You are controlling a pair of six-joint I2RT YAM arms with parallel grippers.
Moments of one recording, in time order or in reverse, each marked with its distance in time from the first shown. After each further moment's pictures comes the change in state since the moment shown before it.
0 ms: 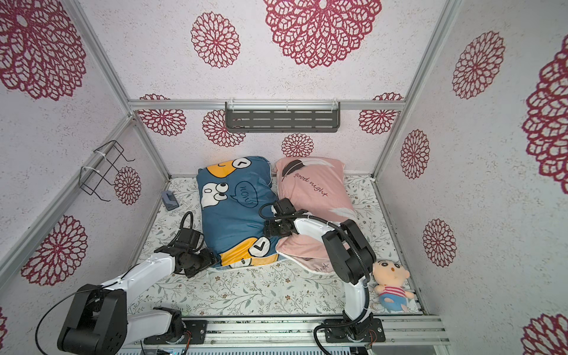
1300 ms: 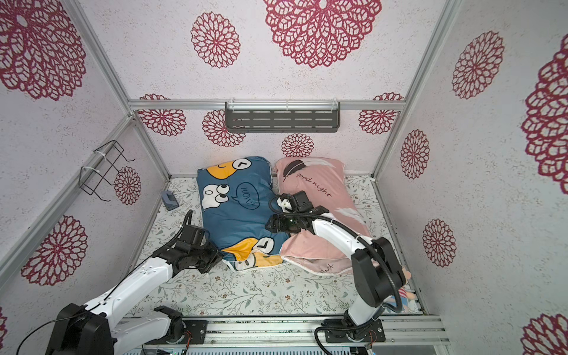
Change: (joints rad) left arm -0.136 -0.161 0.060 -0.002 0.160 -0.609; right arm -0.044 -0.332 -0.104 -0.100 -0.228 0.012
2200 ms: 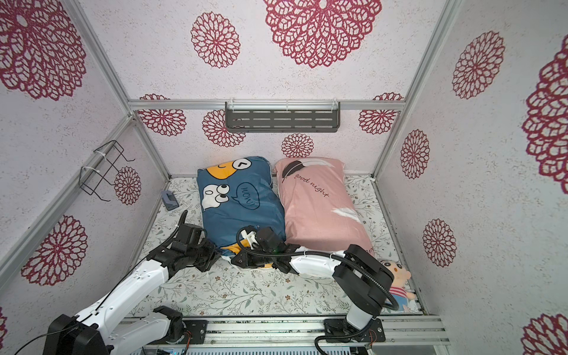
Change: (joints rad) left arm -0.001 -0.049 0.024 -0.023 -0.012 -0.152; right arm 0.407 0.063 -0.277 0.703 -0.068 0.513
